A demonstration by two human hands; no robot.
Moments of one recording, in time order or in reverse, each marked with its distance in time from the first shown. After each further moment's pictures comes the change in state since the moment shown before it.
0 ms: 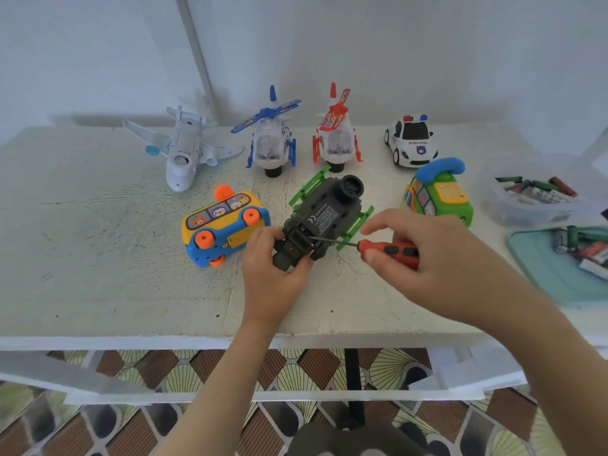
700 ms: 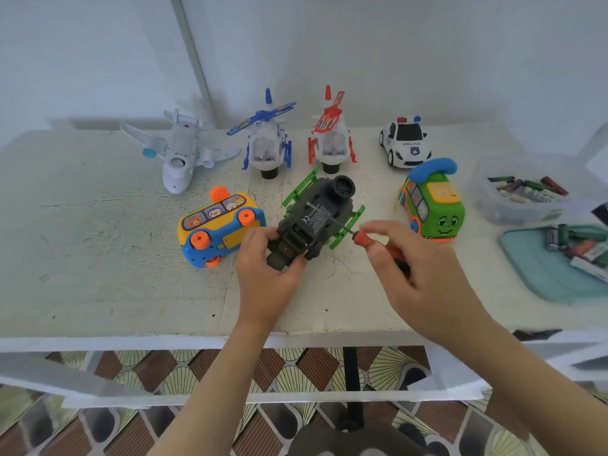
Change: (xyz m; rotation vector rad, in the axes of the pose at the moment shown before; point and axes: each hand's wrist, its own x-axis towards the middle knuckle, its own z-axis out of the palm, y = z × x) left_hand -0.001 -0.002 0.001 -0.026 0.006 -0.024; right_hand -0.014 0.015 0.036 0.187 0.272 -0.037
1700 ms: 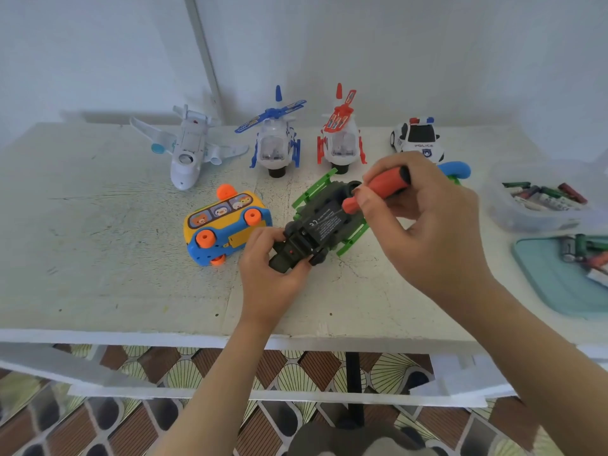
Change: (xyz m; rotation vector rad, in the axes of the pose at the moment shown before) left_hand 0.003 -0.004 -0.001 -0.103 -0.003 0.056; right_hand 0.047 -0.026 -0.005 0.149 0.212 -0.195
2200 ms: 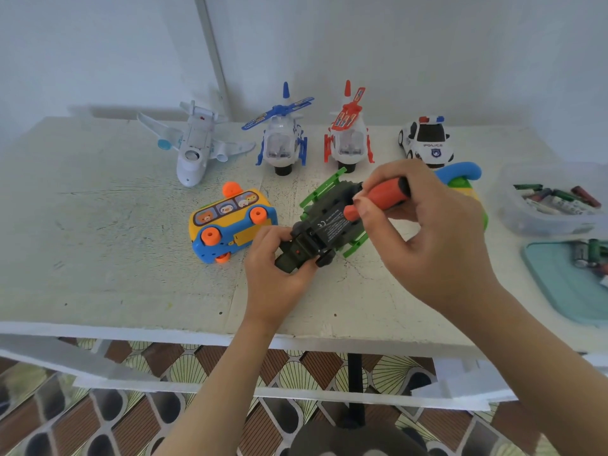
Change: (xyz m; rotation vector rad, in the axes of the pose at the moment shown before) left_hand 0.001 0.001 0.000 -0.006 -0.010 -0.006; right_hand -0.002 0.001 0.001 -0.095 -0.049 -0.094
